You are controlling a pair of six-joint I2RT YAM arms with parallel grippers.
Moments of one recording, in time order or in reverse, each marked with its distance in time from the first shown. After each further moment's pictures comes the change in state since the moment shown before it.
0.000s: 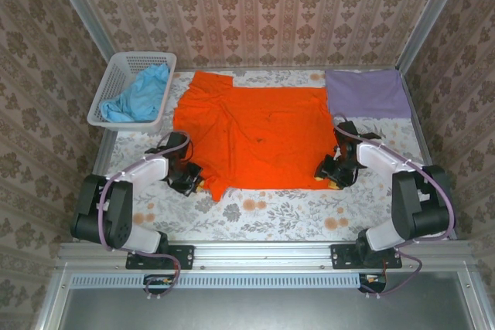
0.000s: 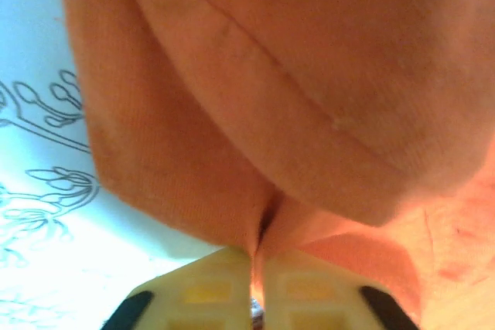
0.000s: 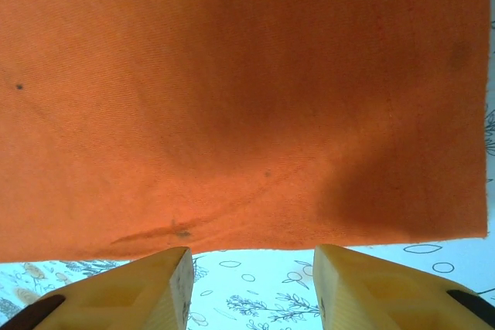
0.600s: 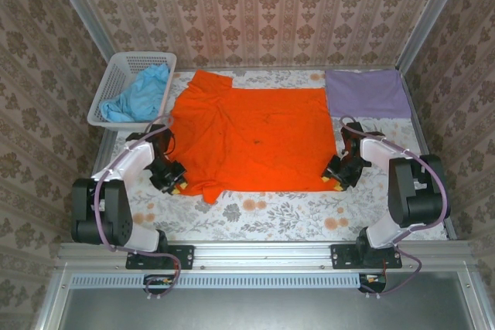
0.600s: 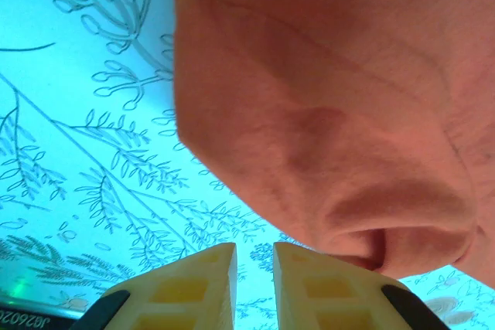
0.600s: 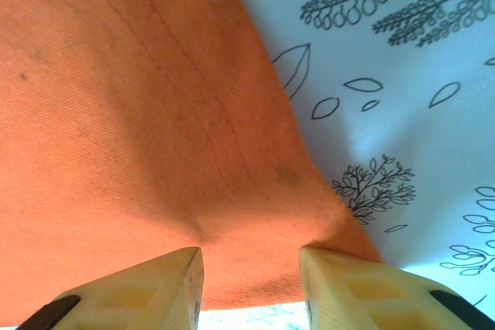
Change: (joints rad) left arm 0.176 -0.002 0.188 -0.451 -0.047 0.486; right arm -0.103 0.092 0.006 0.000 -0.003 0.050
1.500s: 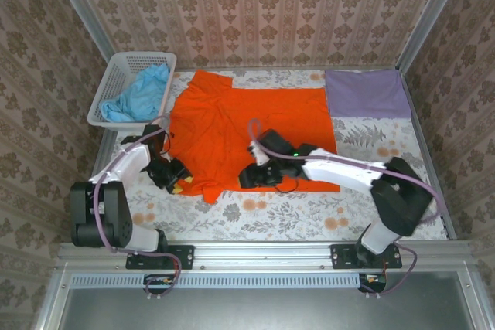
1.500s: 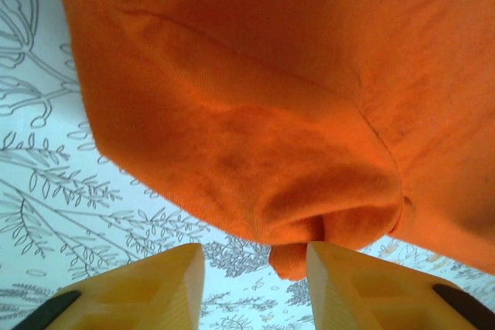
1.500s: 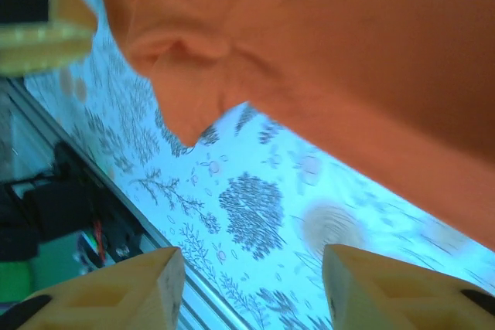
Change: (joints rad) left arm 0.056 -0.007 -0.034 0.104 0.146 0.055; right arm 0.800 0.063 0.227 0.428 -0.121 -0.006
